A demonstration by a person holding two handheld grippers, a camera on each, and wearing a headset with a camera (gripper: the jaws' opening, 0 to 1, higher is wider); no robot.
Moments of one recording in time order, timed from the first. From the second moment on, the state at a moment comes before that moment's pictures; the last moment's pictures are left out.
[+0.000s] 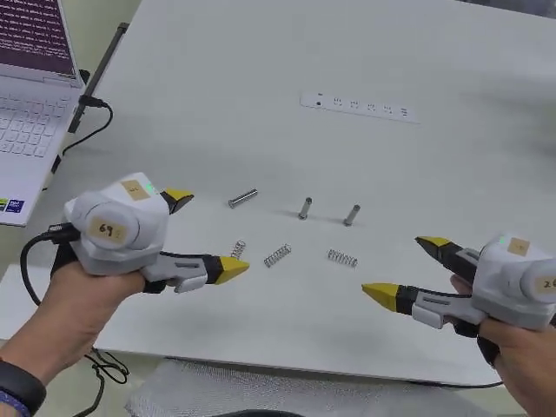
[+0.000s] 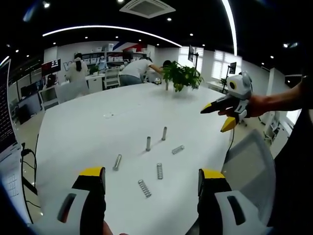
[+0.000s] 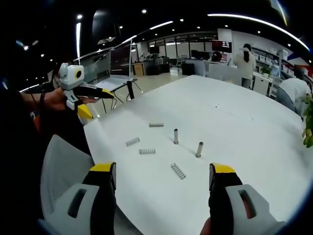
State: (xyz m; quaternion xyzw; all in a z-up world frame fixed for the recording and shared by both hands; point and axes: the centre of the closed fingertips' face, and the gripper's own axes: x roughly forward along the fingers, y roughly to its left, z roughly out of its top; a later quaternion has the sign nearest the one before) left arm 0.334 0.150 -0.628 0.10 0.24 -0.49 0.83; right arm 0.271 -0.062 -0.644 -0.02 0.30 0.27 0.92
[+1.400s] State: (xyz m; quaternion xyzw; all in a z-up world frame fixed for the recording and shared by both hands) left arm 0.430 0.103 -0.665 0.12 0.26 -0.50 0.82; right arm 0.268 -0.069 -0.646 -0.02 0.31 0.26 0.91
